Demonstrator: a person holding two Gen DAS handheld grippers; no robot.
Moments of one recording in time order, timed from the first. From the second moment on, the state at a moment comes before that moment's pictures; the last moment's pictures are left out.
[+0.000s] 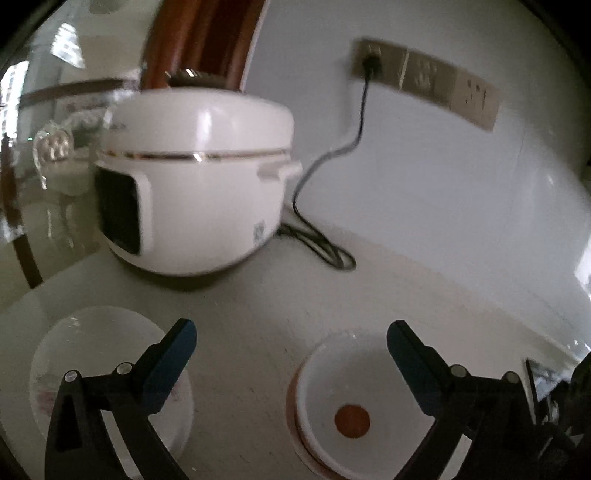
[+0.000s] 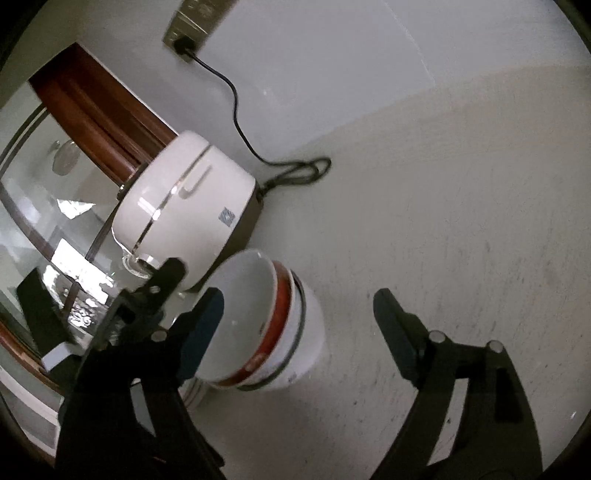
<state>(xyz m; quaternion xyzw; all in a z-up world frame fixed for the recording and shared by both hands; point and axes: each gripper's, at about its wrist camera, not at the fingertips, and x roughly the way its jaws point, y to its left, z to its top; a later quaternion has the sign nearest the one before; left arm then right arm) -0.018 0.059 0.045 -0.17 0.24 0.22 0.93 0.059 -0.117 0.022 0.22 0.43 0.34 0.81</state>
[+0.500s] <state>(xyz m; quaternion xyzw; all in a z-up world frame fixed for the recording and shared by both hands) 0.008 0.071 0.007 -0.23 0.29 0.17 0.91 0.071 -0.122 -0.005 0.24 0.47 0.39 0.76</state>
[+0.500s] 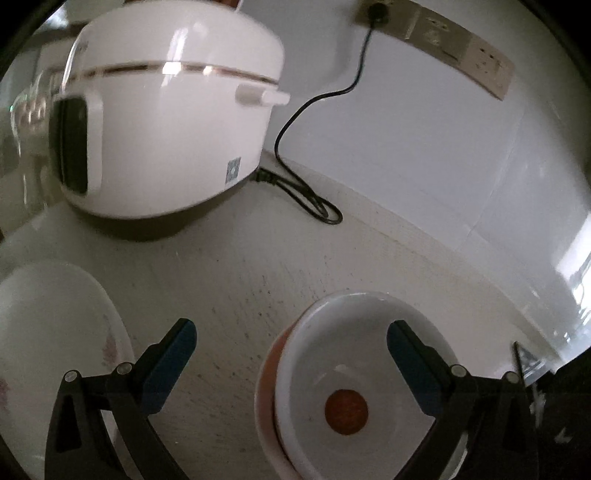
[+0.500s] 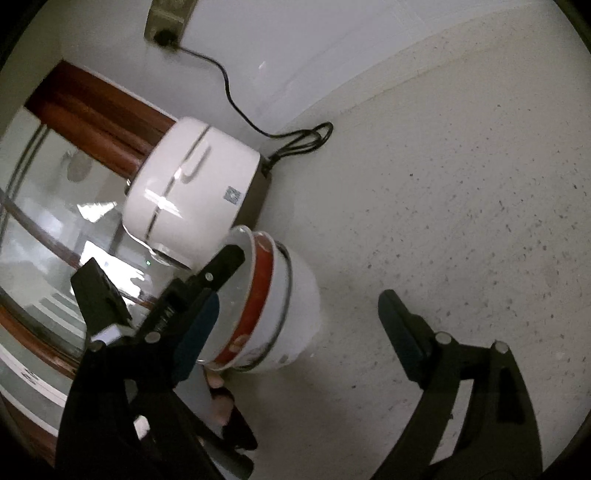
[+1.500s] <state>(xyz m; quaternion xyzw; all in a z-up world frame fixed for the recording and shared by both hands) 0.034 0.077 0.013 -0.22 0.38 0.05 0.90 0.042 -0.107 -0.015 0.24 0.45 0.32 0.80</state>
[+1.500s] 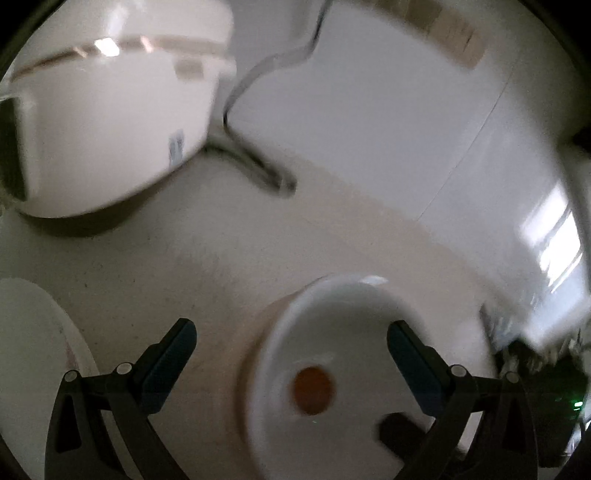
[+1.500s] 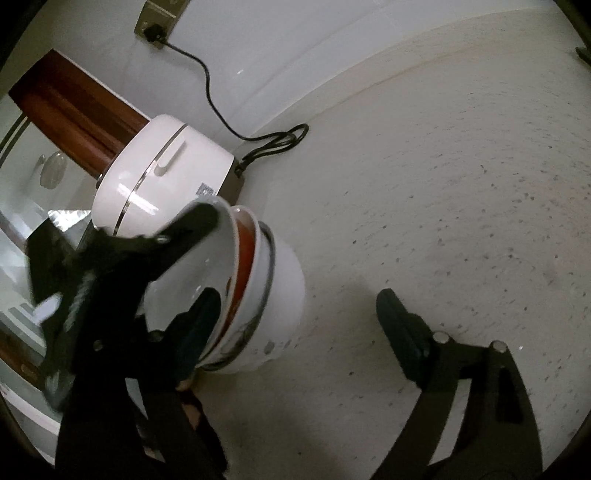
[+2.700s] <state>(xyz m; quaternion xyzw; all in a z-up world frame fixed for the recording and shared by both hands) 0.058 0.086 -0.010 -0.23 0.48 -0.04 0.85 0.000 -0.151 0.001 0.31 0.41 0.27 0.82</state>
